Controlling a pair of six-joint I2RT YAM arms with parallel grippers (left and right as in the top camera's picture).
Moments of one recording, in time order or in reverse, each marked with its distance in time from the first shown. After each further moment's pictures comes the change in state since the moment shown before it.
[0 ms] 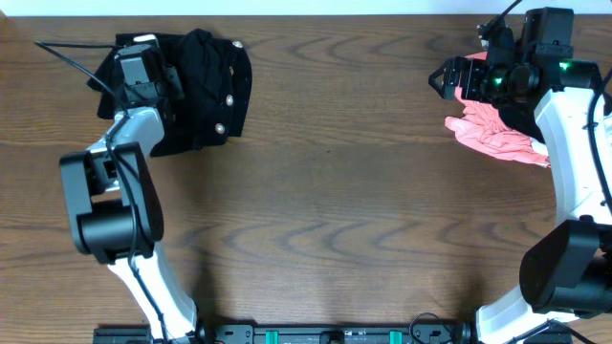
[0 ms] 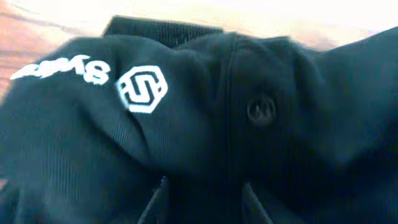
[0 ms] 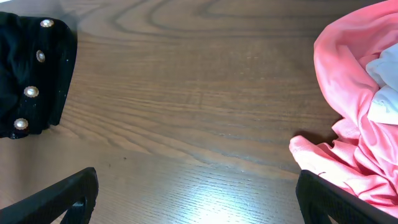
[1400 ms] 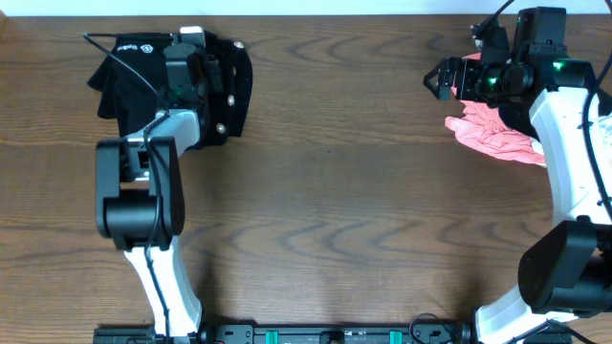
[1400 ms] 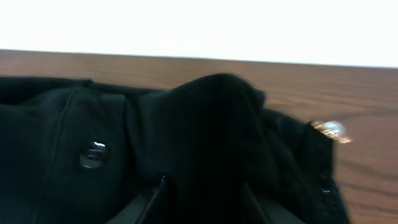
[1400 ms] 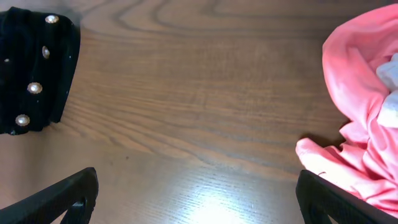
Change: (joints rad) left arm -0.157 0.066 -0.015 0.236 0.023 0.000; right arm 0.023 0.000 0.000 0.011 0.010 0.000
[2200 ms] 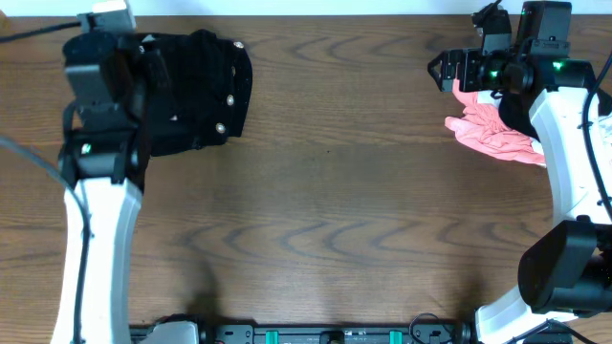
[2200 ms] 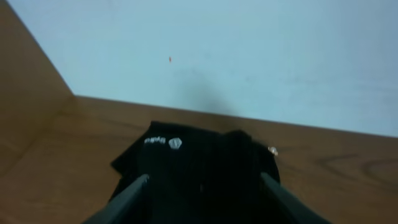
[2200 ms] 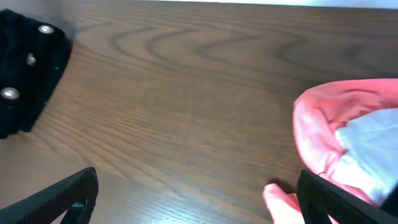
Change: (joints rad) left arm 0.051 -0.815 -0.004 -0.711 -0.053 -0.003; right arm 0.000 0.000 0.000 0.122 0.043 -0.138
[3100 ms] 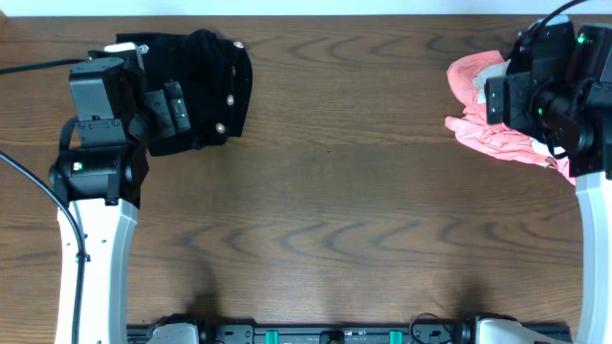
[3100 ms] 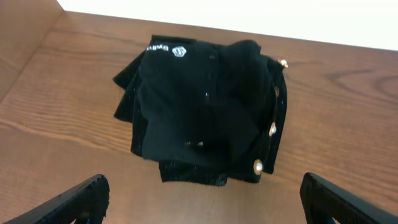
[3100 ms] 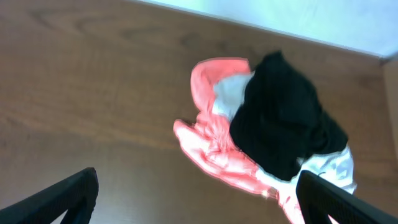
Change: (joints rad) left arm 0.000 -0.054 0.000 -0.358 0.000 -0.030; right arm 0.000 -0.391 0.002 -0.304 0.372 -0.137
